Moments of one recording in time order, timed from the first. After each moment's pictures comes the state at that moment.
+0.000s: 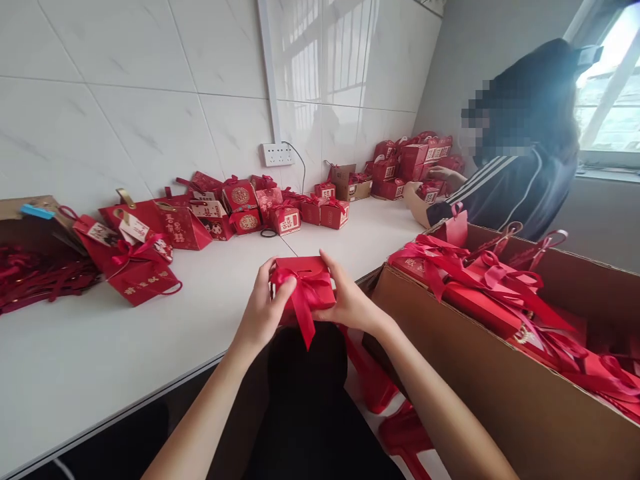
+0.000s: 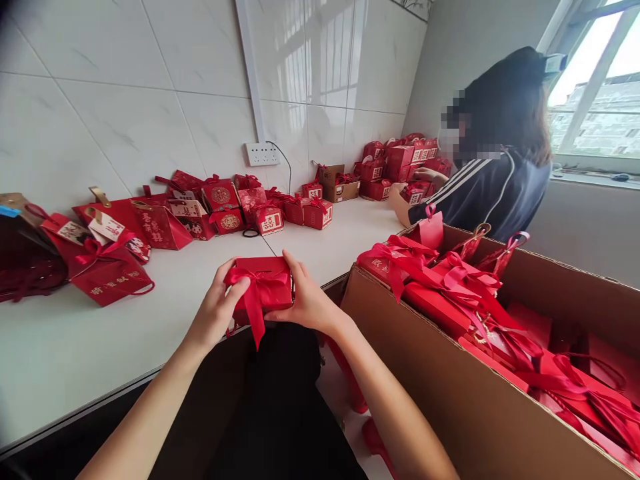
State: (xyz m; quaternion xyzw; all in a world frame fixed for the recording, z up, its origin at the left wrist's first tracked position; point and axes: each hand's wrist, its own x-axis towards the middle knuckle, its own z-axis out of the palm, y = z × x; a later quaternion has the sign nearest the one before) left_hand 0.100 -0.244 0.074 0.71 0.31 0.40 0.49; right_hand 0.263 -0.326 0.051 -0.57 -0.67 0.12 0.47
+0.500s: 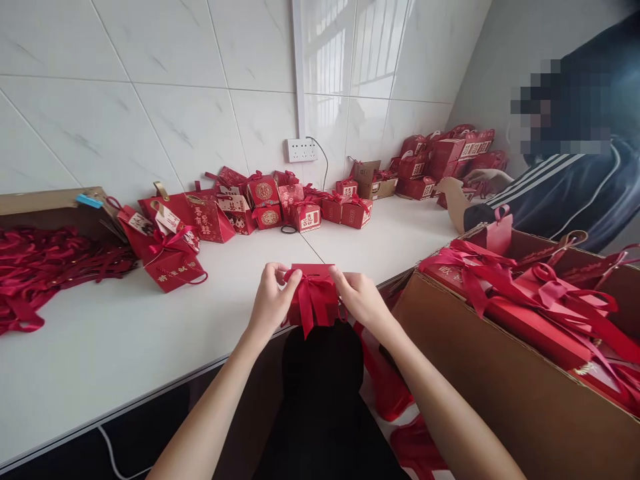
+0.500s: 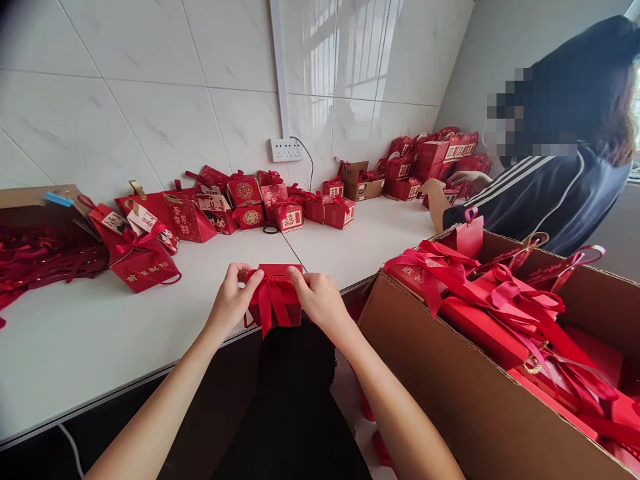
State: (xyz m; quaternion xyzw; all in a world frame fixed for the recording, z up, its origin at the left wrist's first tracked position) left_hand 0.089 -0.212 0.060 0.72 0.42 0.42 0.36; right_hand 0.237 -0.310 0.076 -0.72 -0.51 0.17 0.44
